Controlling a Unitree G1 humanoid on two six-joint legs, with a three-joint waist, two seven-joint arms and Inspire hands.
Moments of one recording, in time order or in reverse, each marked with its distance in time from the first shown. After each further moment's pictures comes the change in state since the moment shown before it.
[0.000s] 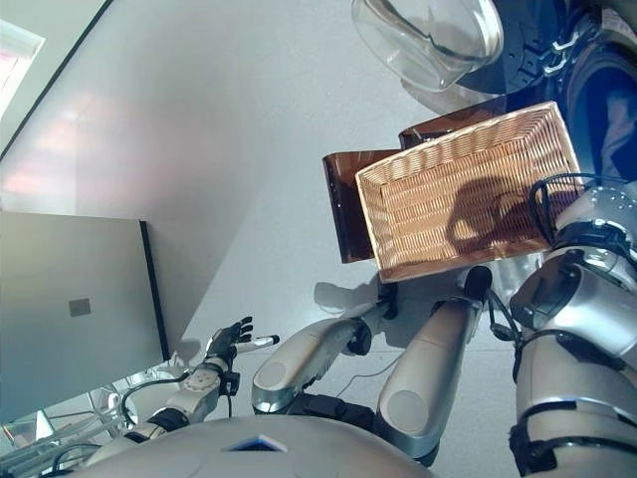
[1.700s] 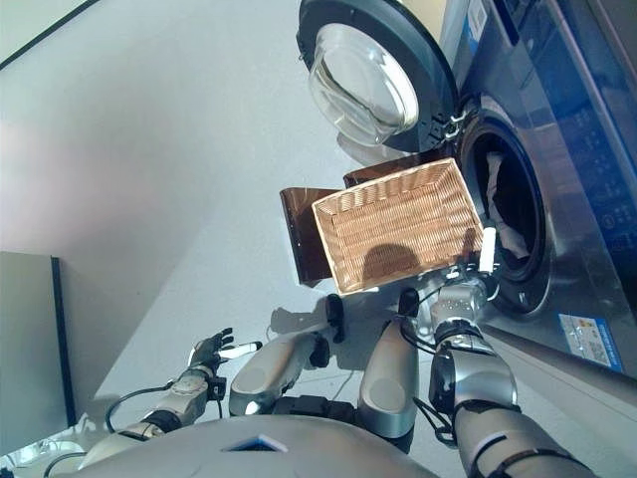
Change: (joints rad) left arm -0.015 0.006 0.148 0.111 0.052 0.006 -0.003; right arm 0.495 0.394 0.406 0.012 -0.329 0.390 0.325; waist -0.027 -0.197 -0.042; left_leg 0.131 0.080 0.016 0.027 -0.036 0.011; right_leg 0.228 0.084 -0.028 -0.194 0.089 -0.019
